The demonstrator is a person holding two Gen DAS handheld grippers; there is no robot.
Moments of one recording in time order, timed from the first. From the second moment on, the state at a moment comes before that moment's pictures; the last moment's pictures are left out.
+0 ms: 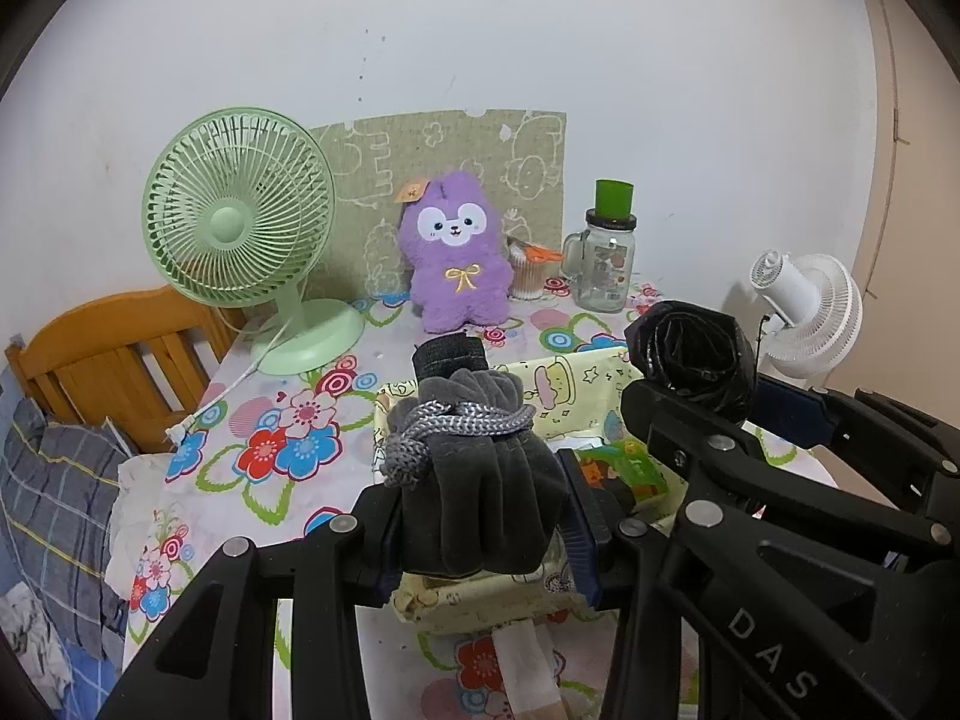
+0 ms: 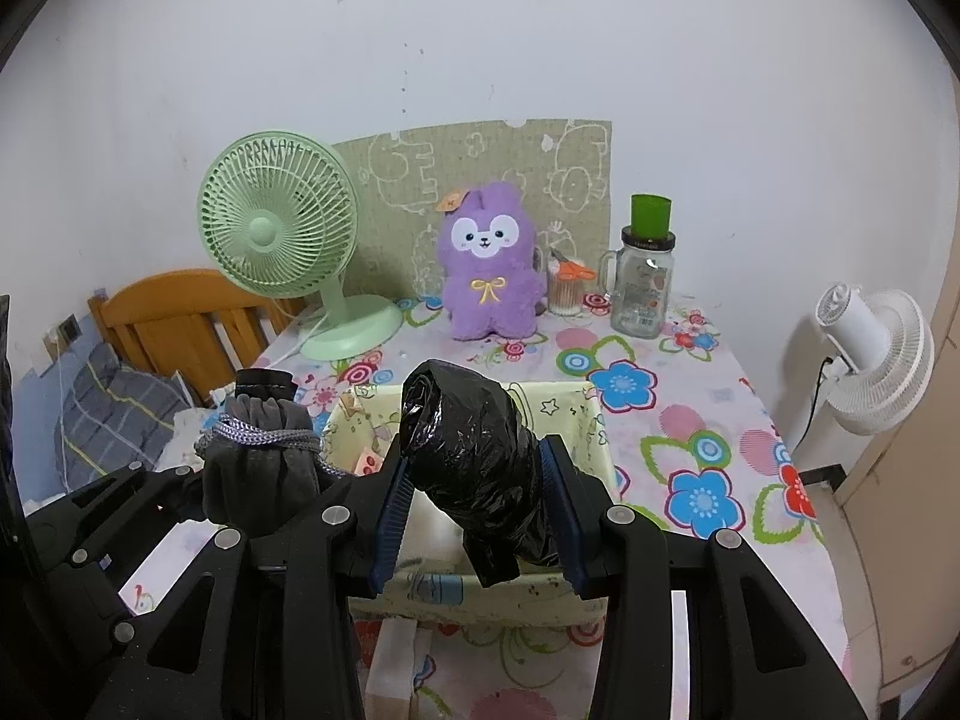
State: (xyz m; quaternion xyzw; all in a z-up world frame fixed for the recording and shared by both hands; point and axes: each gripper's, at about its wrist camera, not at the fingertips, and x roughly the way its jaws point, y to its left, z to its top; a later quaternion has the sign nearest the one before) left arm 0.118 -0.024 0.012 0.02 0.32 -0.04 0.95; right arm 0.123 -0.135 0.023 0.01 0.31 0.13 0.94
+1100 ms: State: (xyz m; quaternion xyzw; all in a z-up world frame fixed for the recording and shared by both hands) left arm 0.174 -0.020 -0.029 0.01 0.38 -0.02 0.92; right arm 0.190 -0.124 -0.020 0.01 0.38 0.15 0.91
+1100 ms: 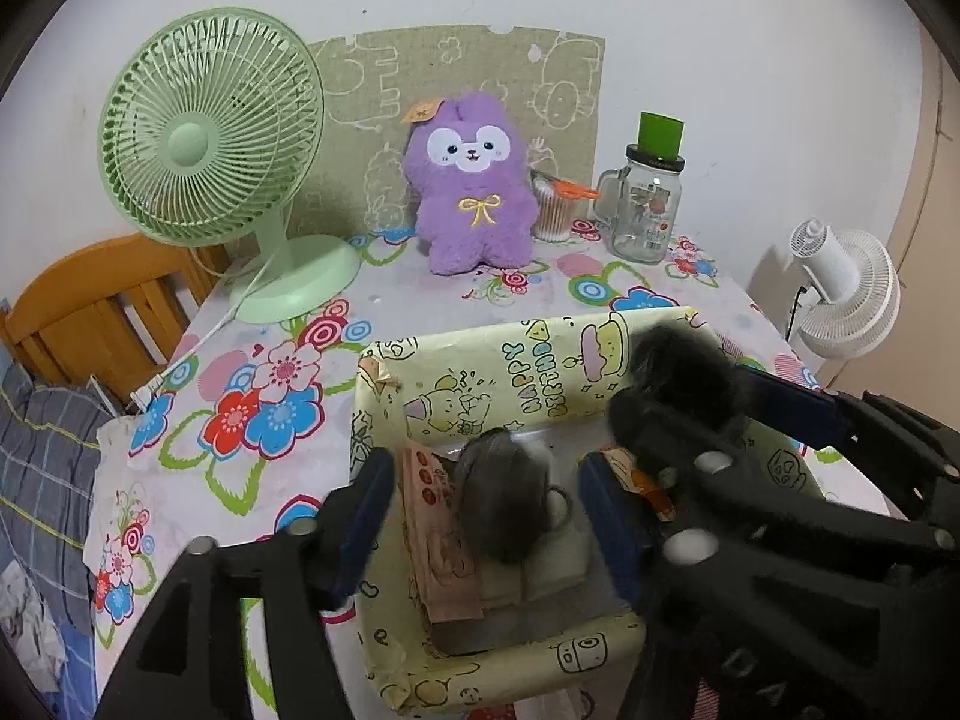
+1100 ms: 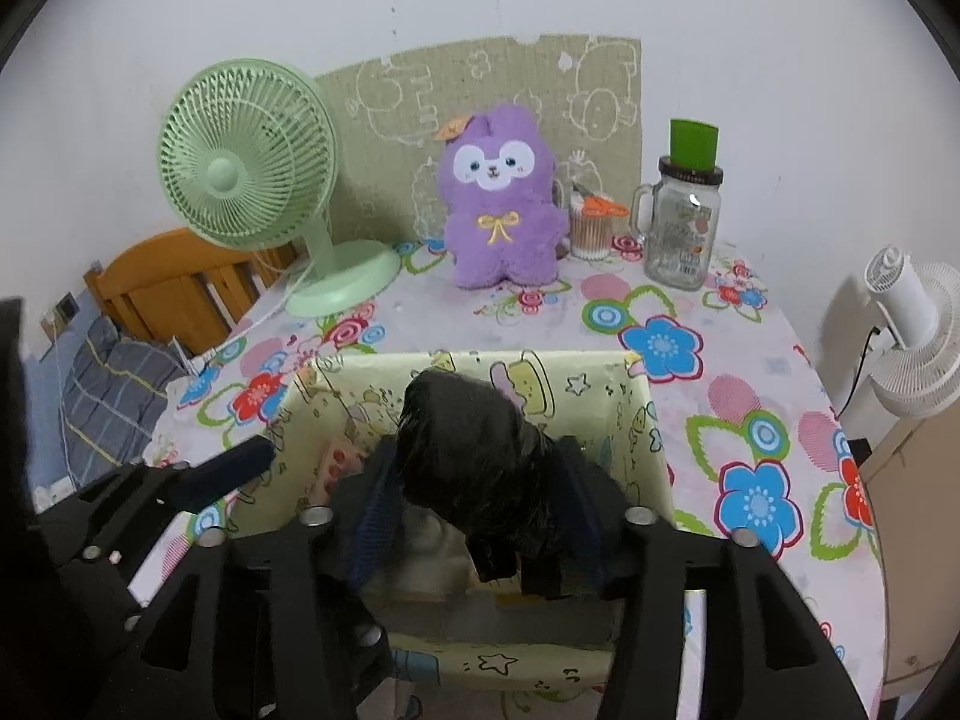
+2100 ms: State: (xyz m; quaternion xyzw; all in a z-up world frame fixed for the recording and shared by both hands) left arm 0.131 -0.033 -0.020 0.02 0.37 -0.04 0.93; right arm 0.143 -0.138 -0.009 0.00 0.36 0.13 0.93
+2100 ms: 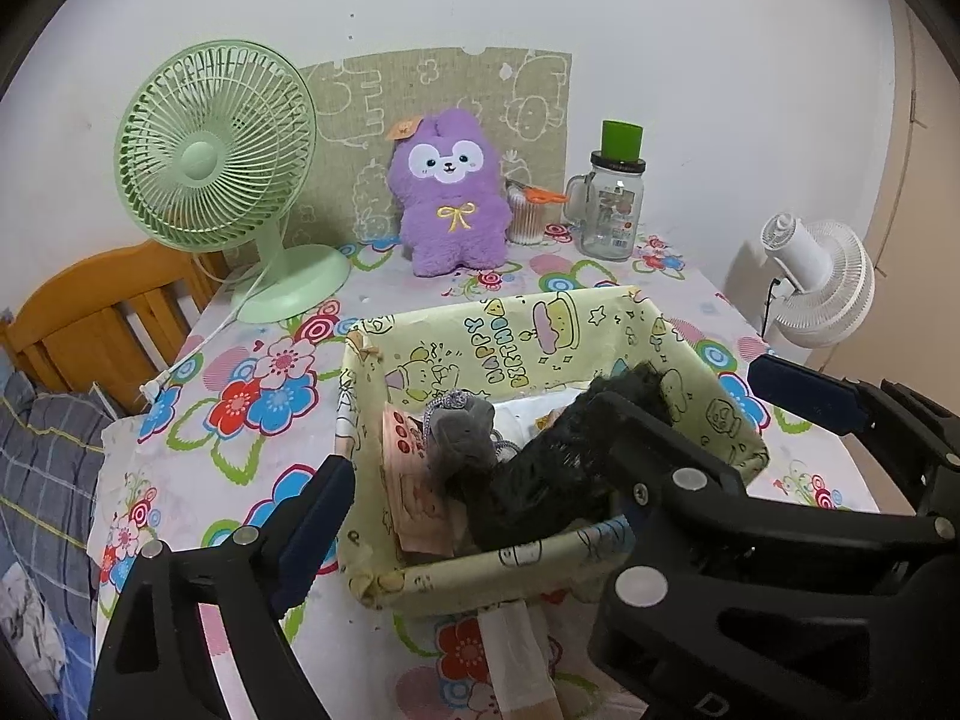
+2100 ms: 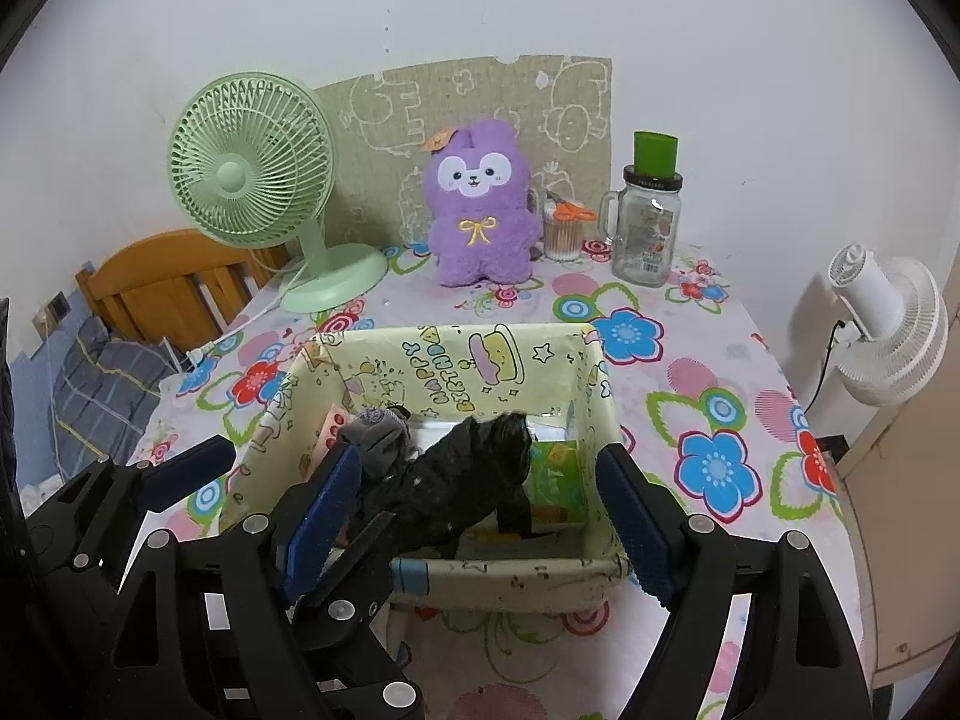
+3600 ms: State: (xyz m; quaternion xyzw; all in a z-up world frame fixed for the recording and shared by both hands) left arm 0.056 -0.041 -0.017 0.02 0.34 -0.04 0.94; right arm 0.061 -0.150 -0.005 0.00 0.32 0.12 0.94
